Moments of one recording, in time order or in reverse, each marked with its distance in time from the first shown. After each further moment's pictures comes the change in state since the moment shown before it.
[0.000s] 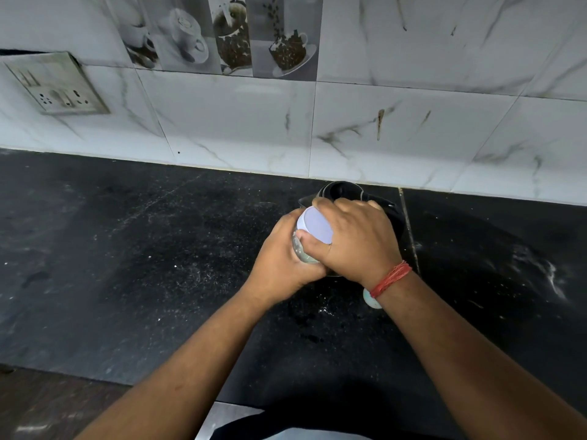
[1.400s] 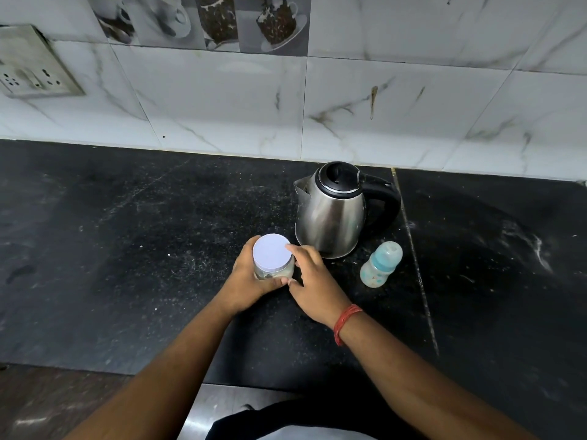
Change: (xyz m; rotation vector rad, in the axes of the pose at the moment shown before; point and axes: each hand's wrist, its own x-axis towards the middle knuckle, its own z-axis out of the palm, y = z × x) left_hand -0.023 -0.135 -0.037 0.119 -0.108 -0.265; right_hand -0.074 -0.036 0.117 0.767 -0.327 0.260
